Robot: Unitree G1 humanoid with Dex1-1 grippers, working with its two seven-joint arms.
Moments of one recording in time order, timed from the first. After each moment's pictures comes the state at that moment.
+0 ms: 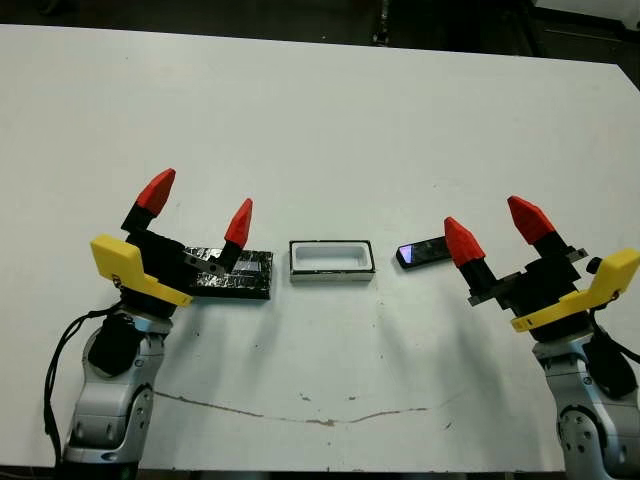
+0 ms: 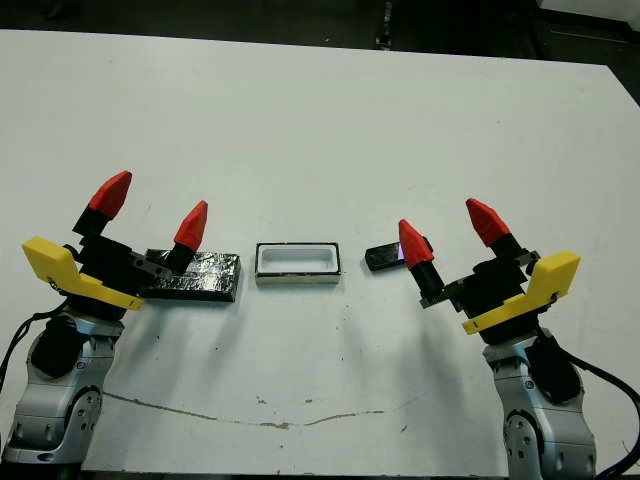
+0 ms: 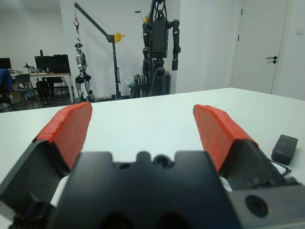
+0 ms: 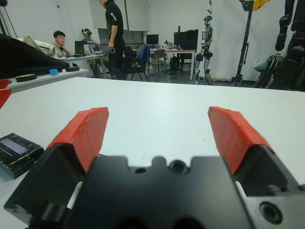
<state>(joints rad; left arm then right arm) 0.00 0.24 0.04 -0.23 -0.27 -0.18 -0.34 0.07 -0.29 -0.16 -0.31 0.49 0.05 0.48</state>
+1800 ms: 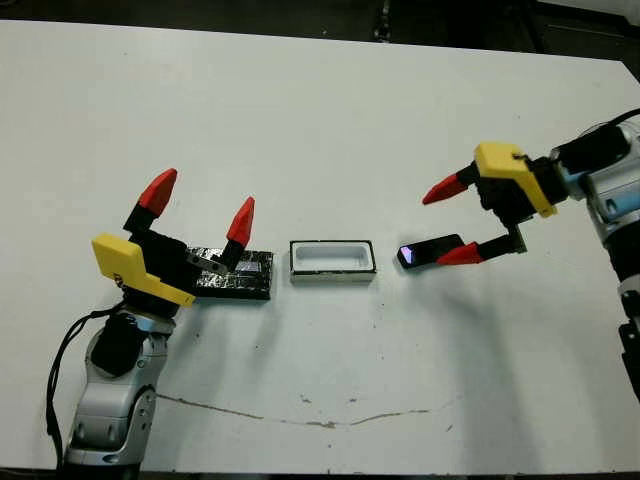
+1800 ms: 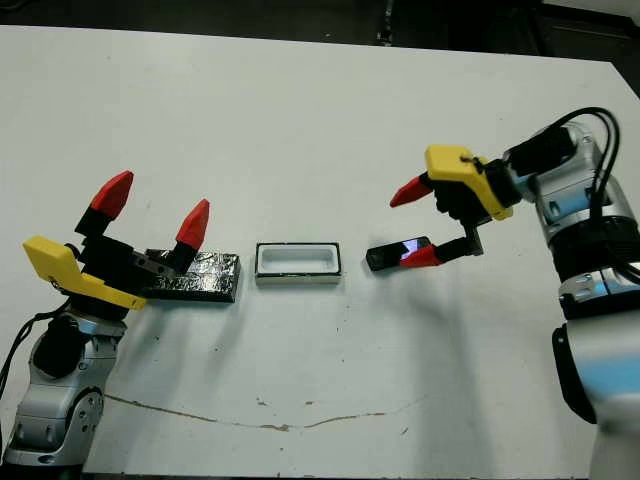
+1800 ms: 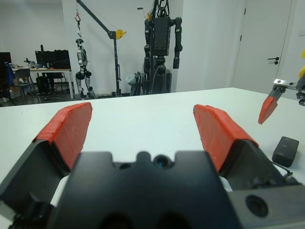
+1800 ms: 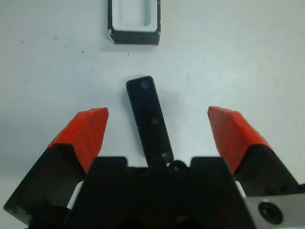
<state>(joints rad) 0.00 0.23 0.04 -0.25 -0.27 -0.15 -0.32 -0.99 -0.70 0.37 0.80 -0.10 -0.11 1.59</state>
